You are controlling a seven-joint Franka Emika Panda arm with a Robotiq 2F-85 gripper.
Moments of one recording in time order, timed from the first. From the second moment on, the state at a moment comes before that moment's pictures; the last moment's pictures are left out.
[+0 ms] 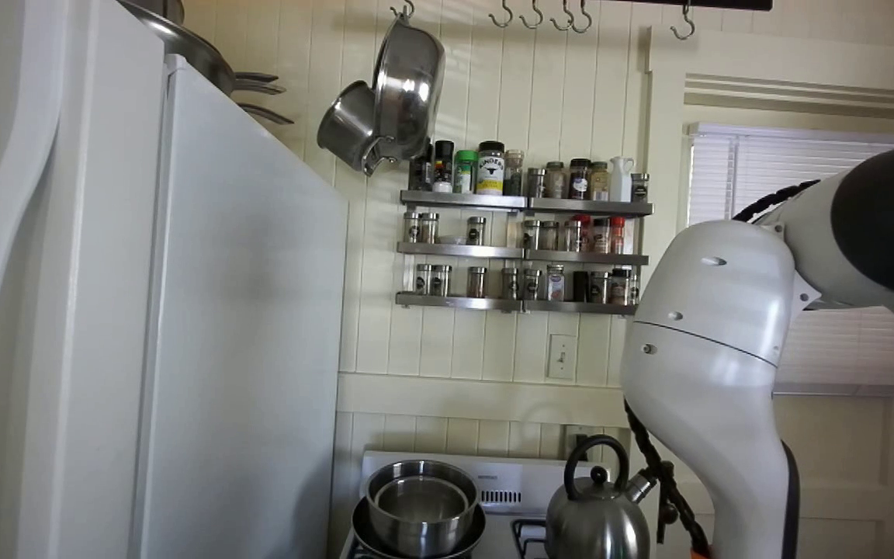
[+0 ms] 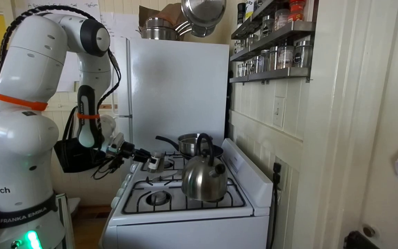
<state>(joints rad) 0.39 0.33 0.44 -2.54 -1.66 1.83 2.71</state>
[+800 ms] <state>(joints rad) 0.39 0.33 0.44 -2.50 -1.55 1.83 2.71</state>
